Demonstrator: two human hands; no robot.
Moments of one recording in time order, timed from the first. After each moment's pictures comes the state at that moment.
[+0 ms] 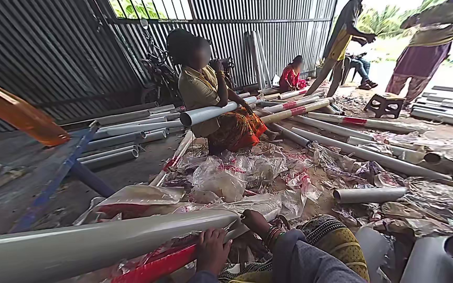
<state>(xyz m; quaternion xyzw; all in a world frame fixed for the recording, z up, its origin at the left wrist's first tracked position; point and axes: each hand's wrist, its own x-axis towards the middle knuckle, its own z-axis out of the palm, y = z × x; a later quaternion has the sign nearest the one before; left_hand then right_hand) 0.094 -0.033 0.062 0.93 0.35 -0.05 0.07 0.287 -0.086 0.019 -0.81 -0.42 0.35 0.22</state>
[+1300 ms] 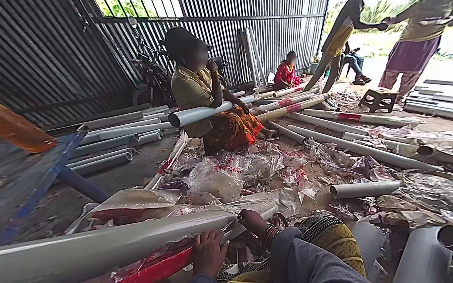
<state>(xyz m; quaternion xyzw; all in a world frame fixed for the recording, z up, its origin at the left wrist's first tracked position) 0.094 -0.033 0.058 0.93 0.35 -0.02 0.06 0.287 -0.087 0.022 -0.80 -0.43 0.36 0.22</state>
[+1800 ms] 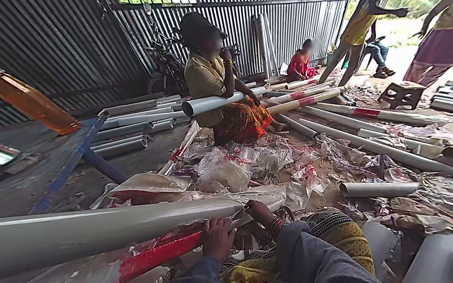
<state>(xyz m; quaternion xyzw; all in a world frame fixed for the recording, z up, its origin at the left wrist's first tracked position) 0.095 -0.034 0.066 0.93 0.36 -0.05 0.07 0.286 -0.084 0.024 -0.80 -0.42 0.36 0.21</state>
